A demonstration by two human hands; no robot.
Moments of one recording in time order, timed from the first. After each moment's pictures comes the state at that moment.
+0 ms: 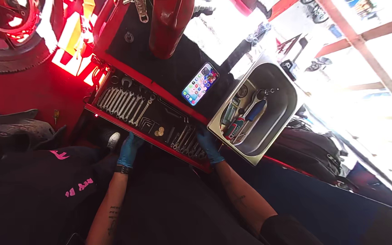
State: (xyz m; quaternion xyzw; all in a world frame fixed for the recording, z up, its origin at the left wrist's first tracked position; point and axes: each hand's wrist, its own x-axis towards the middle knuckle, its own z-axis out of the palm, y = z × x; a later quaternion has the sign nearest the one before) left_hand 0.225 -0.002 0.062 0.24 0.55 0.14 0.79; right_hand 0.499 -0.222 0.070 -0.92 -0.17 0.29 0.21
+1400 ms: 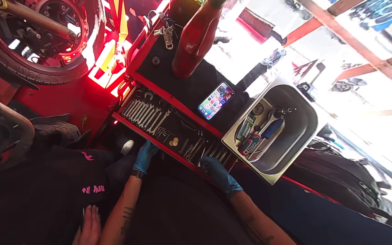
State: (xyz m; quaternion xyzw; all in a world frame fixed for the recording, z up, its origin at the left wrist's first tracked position) left_hand 0.225 -0.001 0.064 0.24 0.55 0.13 0.79; right_hand 0.445 -0.225 0.129 -0.68 0.10 0.59 0.43
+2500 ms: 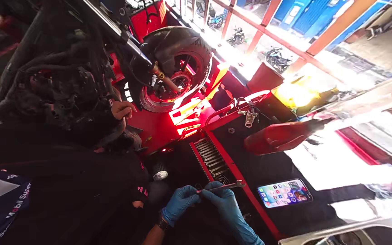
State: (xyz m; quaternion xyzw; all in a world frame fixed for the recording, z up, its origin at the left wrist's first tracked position) left_hand 0.210 0.005 0.203 0.45 0.42 0.25 0.75; right_hand 0.402 -0.022 0.223 -0.52 -0.30 0.59 0.53
